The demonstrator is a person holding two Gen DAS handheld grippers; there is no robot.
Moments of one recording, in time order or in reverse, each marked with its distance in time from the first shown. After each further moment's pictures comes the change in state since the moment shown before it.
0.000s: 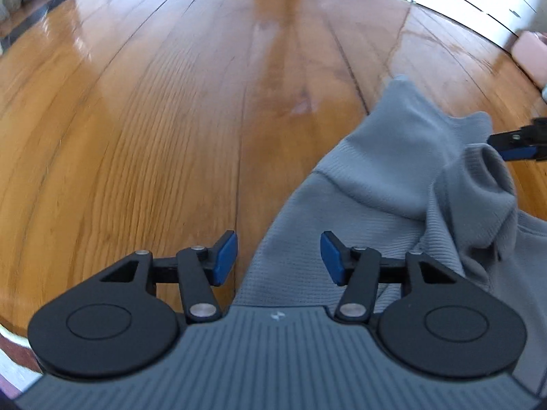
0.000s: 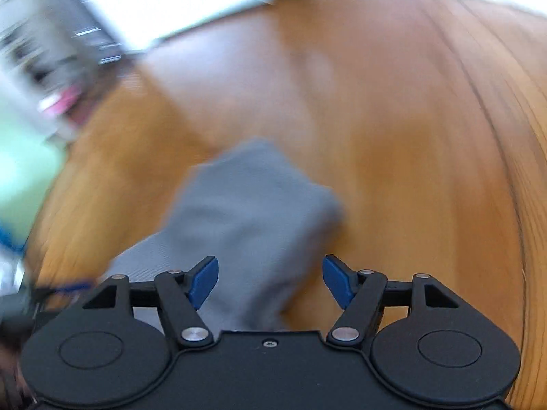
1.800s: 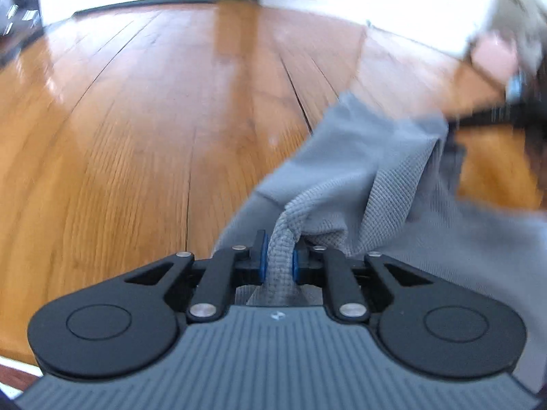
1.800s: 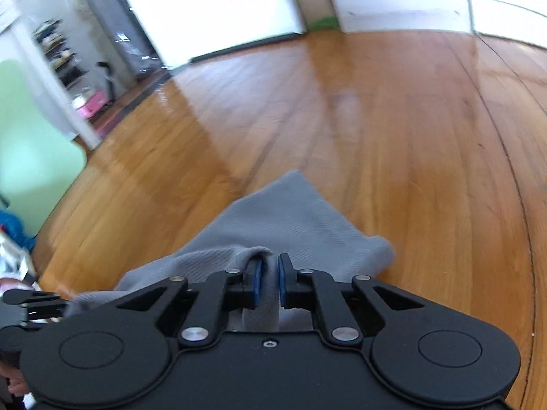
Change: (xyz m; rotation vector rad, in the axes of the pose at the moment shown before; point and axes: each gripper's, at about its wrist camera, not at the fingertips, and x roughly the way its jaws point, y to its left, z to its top) left arm -0.030 0.002 -0.017 0.050 -0.154 -0.104; right arm 0.005 0.005 0.009 -0.186 -0.143 0.082
